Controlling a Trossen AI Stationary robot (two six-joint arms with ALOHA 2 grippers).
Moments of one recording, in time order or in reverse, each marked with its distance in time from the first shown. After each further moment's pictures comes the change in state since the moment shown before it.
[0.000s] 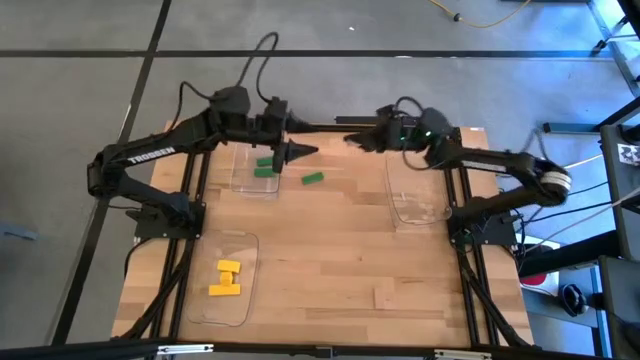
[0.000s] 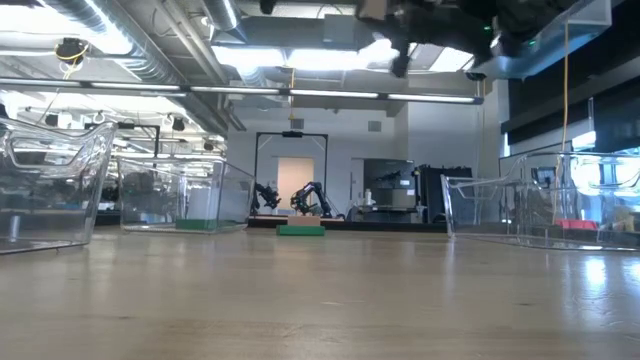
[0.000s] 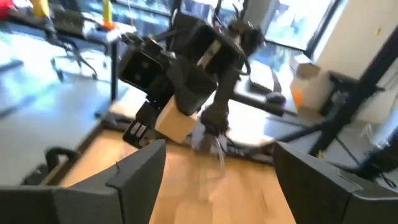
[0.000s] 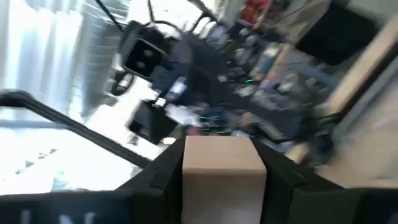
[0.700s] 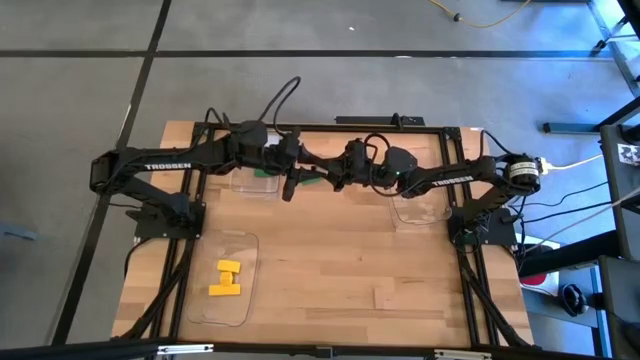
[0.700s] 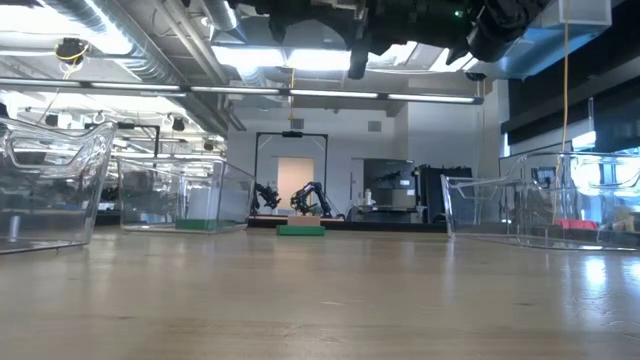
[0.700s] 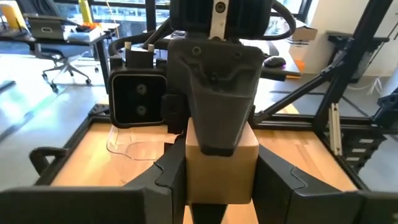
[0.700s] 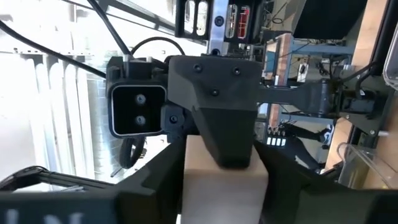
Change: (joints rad) left arm -0.119 0.026 -0.257 0.251 -0.075 0.170; right arm 0.347 0.250 0.064 0.193 0.489 0.309
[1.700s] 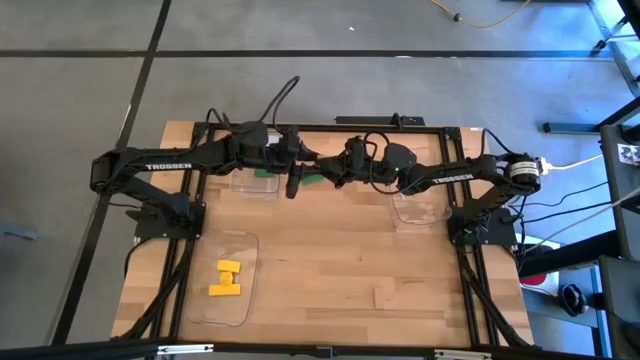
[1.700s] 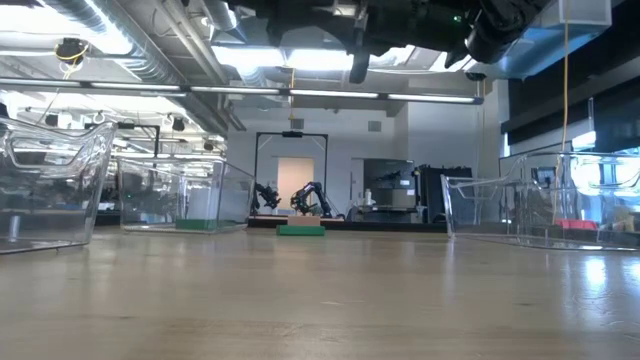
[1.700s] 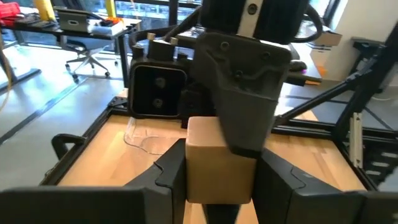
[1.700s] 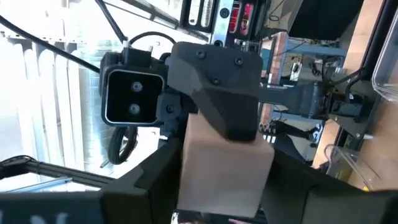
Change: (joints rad) left arm -0.008 0.002 0.000 0.001 -0.088 -0.038; right arm -0.034 -0.002 0.002 -0.033 -0.058 -0.049
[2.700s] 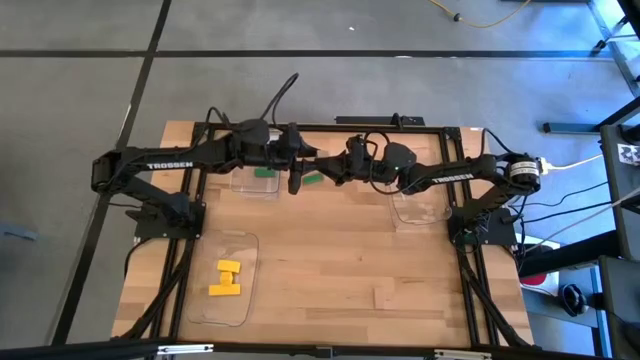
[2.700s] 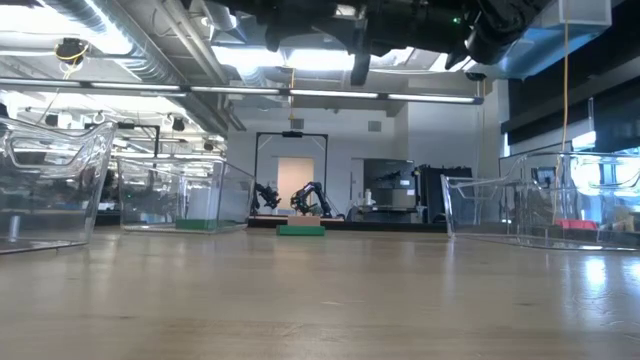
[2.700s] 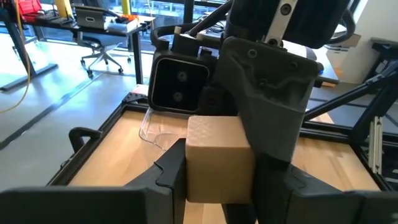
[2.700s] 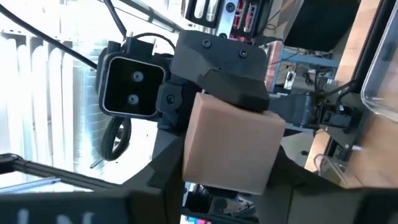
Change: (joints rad) left arm 0.019 0.014 0.001 -0.005 -0.034 -0.015; right arm 0.002 0.001 -0.002 -0.004 0.005 -0.053
